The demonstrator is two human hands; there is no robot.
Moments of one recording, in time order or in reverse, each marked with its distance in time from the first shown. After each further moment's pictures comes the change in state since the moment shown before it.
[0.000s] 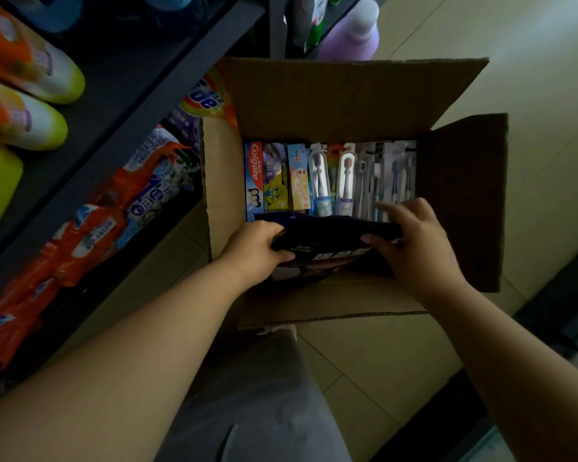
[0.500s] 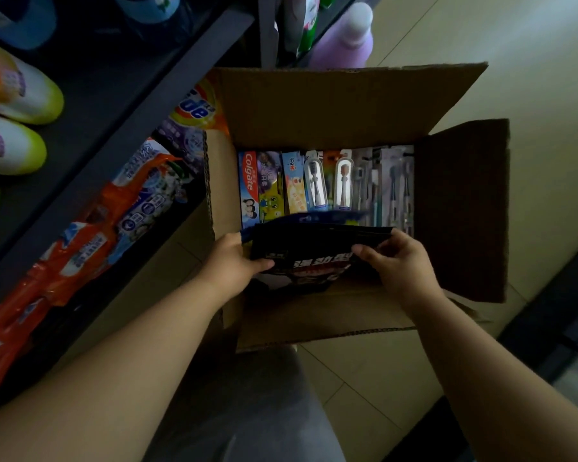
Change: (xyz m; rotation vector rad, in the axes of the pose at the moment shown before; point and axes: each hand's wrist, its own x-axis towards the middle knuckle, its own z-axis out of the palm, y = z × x) left_hand 0.012 -0.018 -0.008 -0.339 0.092 -0.220; right_hand 0.011 0.007 0.034 0.743 -0.088 0.399
